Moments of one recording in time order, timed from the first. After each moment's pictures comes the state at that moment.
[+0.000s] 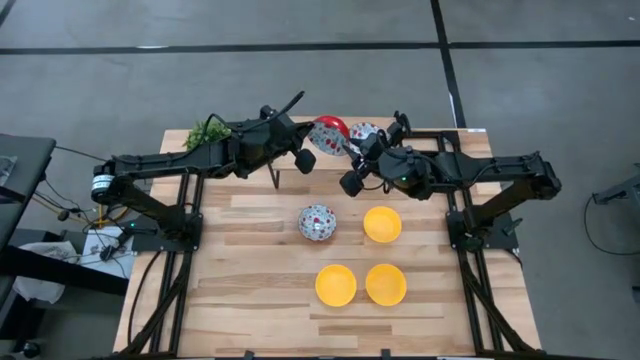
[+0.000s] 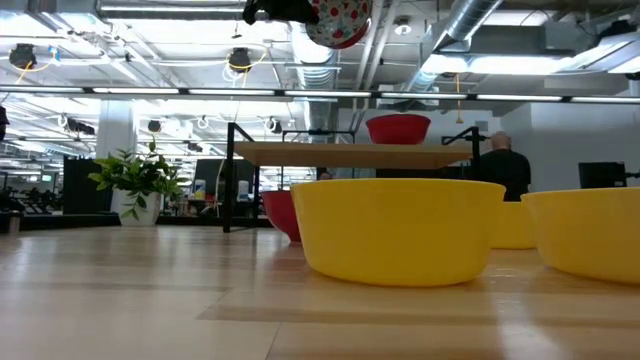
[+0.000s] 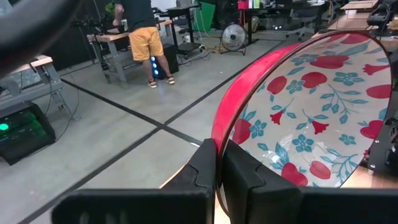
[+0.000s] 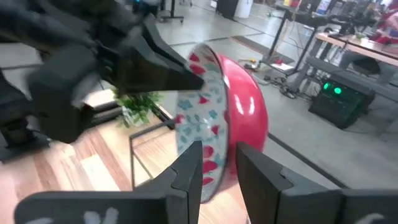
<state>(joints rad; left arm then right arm) 0.13 1.40 1.30 -0.07 -0.55 0.07 0.10 1.43 1.52 -0.53 0.81 0.12</state>
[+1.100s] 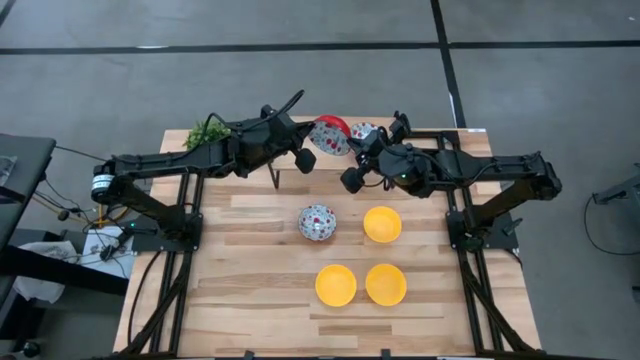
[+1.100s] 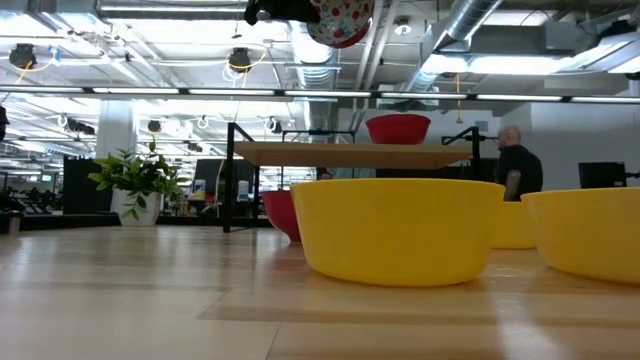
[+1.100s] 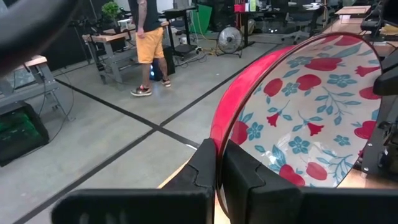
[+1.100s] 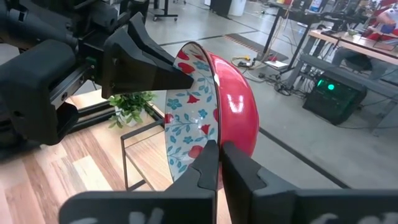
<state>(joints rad) 0.12 1.40 1.30 -0.05 -0.52 0.06 0.06 1.43 1.52 -0.54 0.81 0.12</state>
